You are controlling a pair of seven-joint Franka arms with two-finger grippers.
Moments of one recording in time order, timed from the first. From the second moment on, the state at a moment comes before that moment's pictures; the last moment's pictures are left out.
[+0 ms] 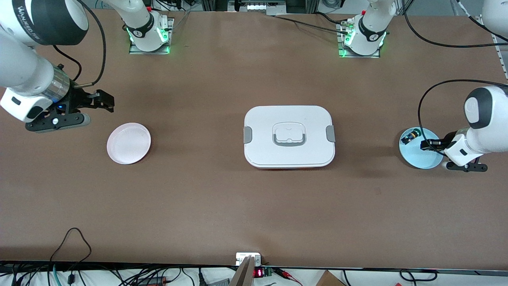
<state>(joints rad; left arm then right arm) 0.42 0.42 -0.26 -1.75 0.17 1.91 0.17 0.29 0.12 -0.13 -1.62 -0.02 1.63 -0.04</state>
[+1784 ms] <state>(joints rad) 0.14 0.53 -0.55 -1.63 -1.22 1.89 1.34 0.30 0.35 -0.14 -1.63 0.99 1.55 0.01</state>
